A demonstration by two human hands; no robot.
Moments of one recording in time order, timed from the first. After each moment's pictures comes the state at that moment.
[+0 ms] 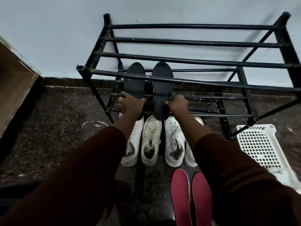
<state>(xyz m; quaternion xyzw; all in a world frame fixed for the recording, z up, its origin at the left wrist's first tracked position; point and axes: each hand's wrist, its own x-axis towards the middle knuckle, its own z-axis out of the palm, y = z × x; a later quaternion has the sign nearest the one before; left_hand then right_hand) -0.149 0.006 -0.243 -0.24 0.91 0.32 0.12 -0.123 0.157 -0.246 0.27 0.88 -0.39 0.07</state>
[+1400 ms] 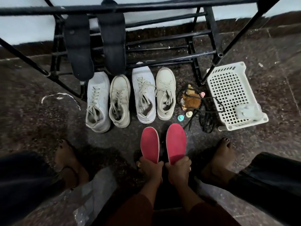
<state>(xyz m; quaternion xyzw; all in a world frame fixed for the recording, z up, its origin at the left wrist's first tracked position) 0.213 0.096 -0.387 -0.35 0.83 0.29 0.31 0.251 0.165 -0.396 0.52 0.78 -0.29 0.20</state>
